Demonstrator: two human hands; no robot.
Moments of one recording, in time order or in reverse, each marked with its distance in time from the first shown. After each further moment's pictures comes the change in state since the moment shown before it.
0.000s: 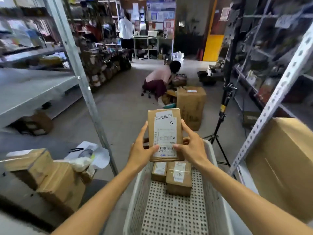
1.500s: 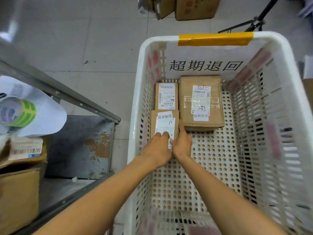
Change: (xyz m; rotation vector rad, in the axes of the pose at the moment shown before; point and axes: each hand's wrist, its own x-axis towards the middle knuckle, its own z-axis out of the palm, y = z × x) left_hand 0.076 -0.334 0.138 0.693 -0.882 -0.473; right_hand 0.046 0.385 0.281 -0.262 -0.111 0.824
